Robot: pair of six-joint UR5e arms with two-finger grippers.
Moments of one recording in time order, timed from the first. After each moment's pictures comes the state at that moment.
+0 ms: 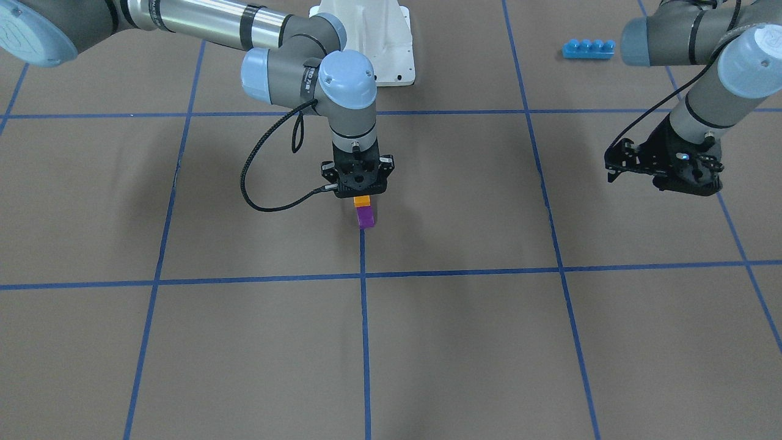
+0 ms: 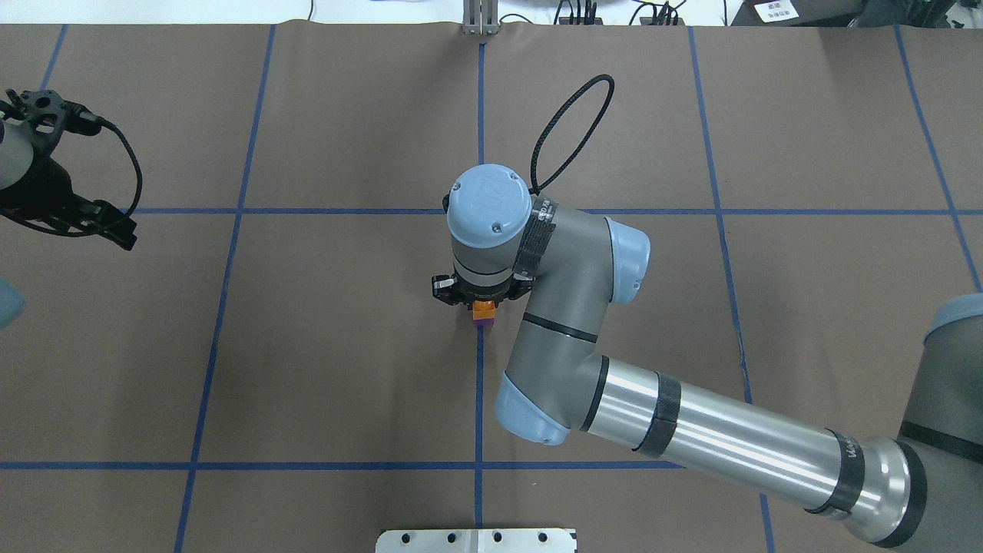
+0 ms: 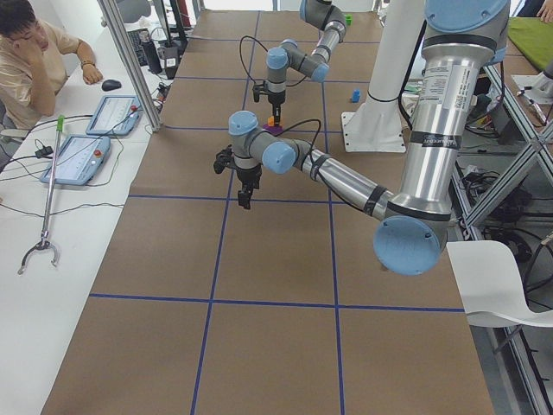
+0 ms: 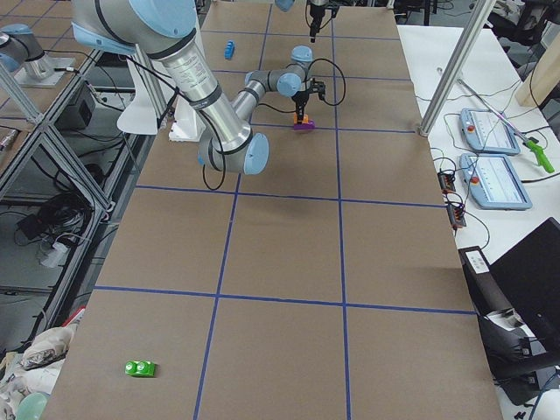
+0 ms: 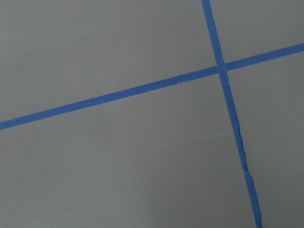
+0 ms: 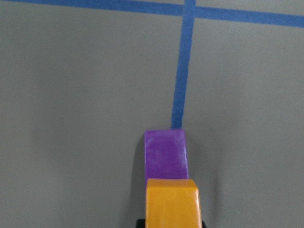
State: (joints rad) left arm -1.01 -1.71 -1.88 -1.58 -2.18 -0.46; right arm 0.47 -0.73 1.44 -1.53 1.88 1.13
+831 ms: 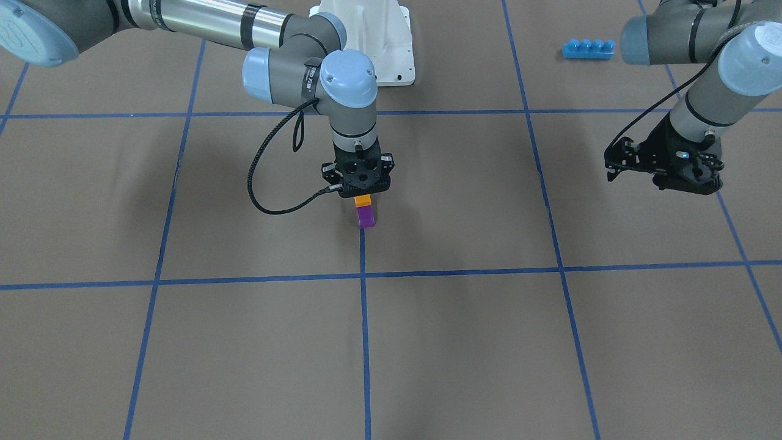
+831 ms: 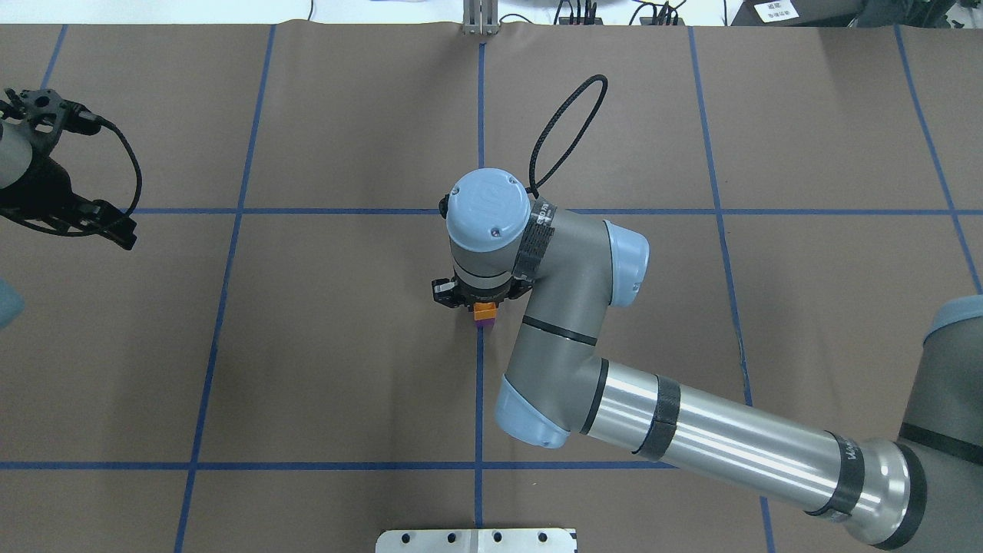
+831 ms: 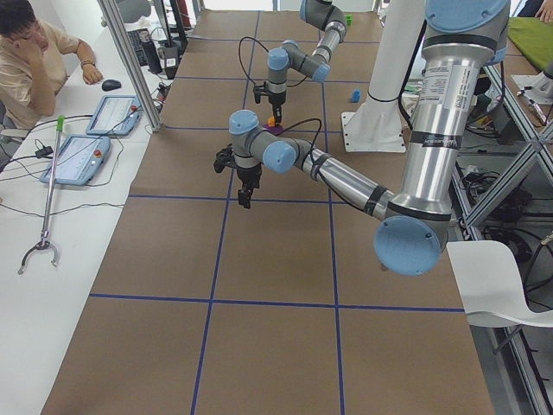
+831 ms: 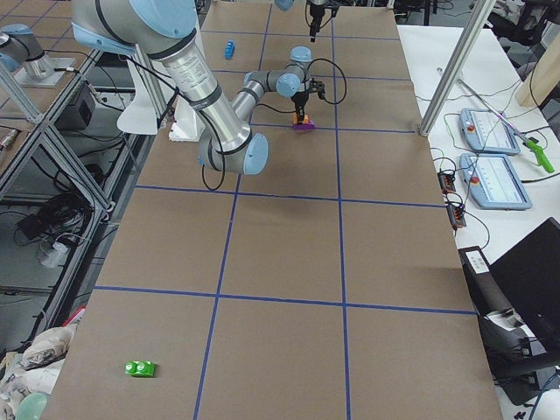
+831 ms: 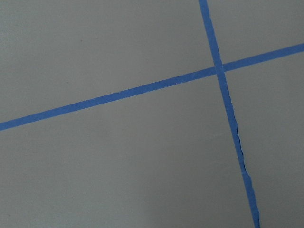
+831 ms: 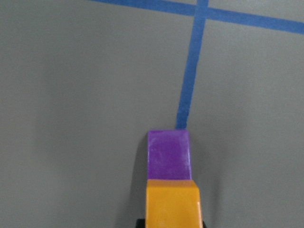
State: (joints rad) left arm -1.01 -1.71 -1.89 -1.58 -2.18 -0.46; right arm 0.47 -0.73 1.44 -1.53 1.87 1.08
